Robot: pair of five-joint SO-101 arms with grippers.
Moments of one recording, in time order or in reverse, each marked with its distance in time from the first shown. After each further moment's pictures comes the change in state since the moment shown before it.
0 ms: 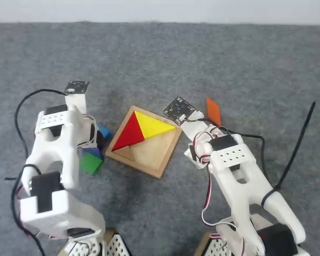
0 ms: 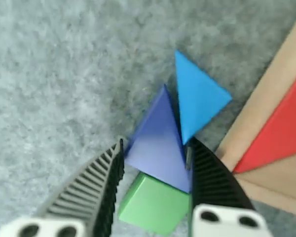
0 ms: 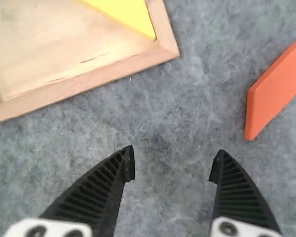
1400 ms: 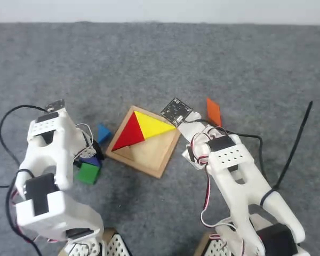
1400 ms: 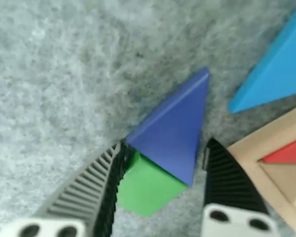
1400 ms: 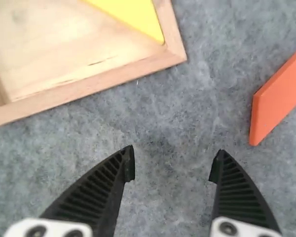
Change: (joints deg) left arm -4.1 -0.1 4.2 6.9 19.8; right arm -1.2 0.0 0.0 0.0 0.0
